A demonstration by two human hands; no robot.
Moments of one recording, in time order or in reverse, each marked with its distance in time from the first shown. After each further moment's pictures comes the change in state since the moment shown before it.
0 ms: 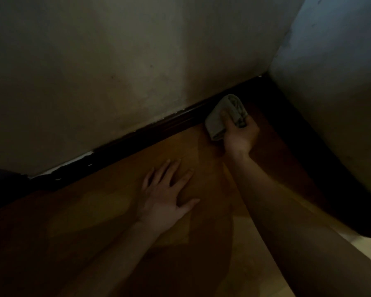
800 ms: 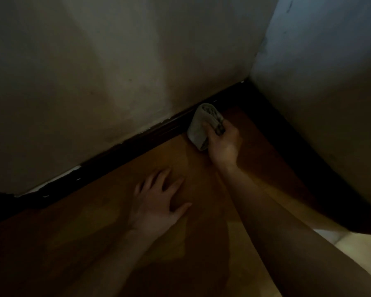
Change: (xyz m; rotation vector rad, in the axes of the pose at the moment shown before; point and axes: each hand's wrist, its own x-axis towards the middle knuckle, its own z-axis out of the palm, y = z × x) left_hand 0.008 0.012 -0.019 0.109 -0.144 -0.055; right_hand -0.005 -0.003 -0.016 -0.377 -0.124 -0.153
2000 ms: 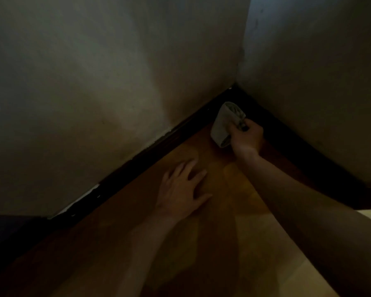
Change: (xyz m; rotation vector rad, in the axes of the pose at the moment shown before) left_hand 0.039 0.014 -0.024 0.083 0.064 0.291; right_hand 0.015 -0.016 -0.045 0.163 0.158 0.256
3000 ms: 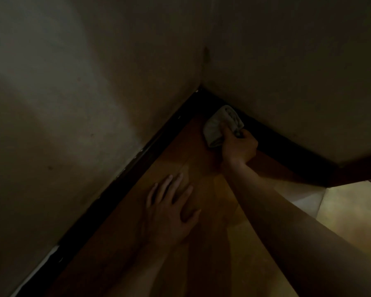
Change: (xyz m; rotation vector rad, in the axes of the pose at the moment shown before) left_hand 0.022 -0.028 0.061 -0.144 0.475 0.224; right_hand 0.016 0.022 0.006 0.192 0.507 0.168
